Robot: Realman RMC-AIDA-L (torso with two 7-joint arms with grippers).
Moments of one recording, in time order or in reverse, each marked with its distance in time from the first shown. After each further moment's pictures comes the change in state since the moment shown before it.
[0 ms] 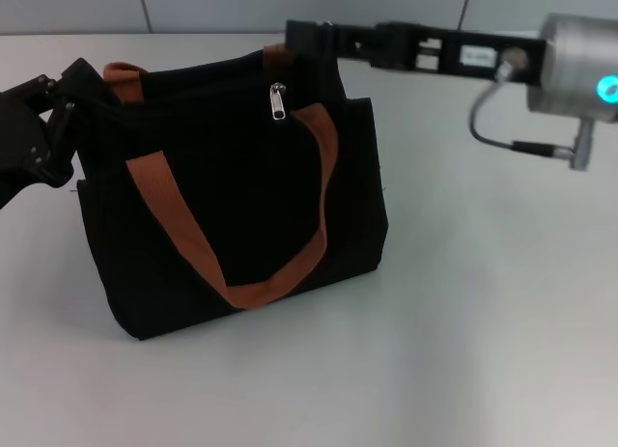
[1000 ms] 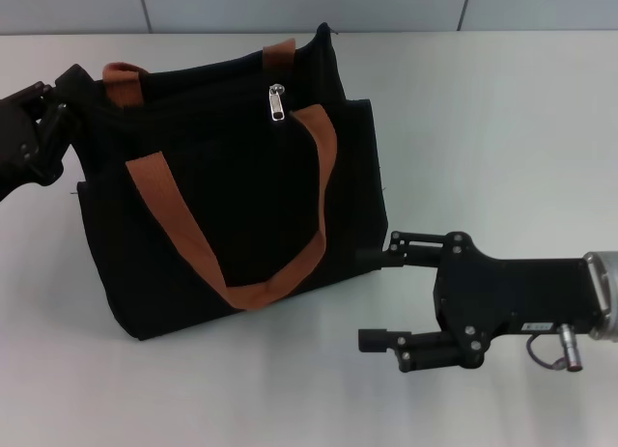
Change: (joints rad) left arm 0.005 0.014 0.006 0.007 0.010 -0.028 -0.131; right arm -0.123 -0.007 0.117 0.351 -0.291 -0.262 -1.066
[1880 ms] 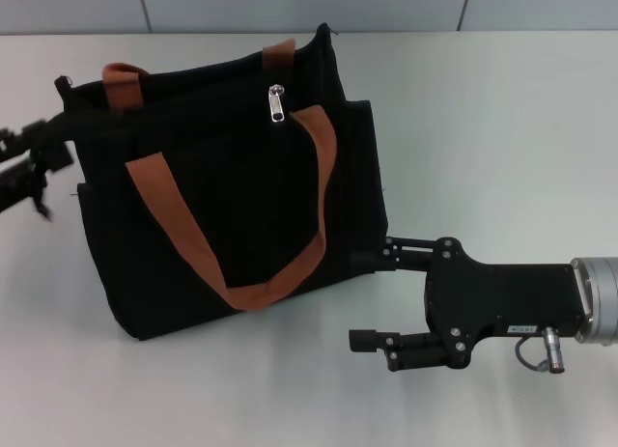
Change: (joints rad) left arm 0.032 0.118 0.023 0.177 0.220 0.014 -0.328; right arm 0.002 0.008 -0.013 0.029 -0.007 0.065 -0.030
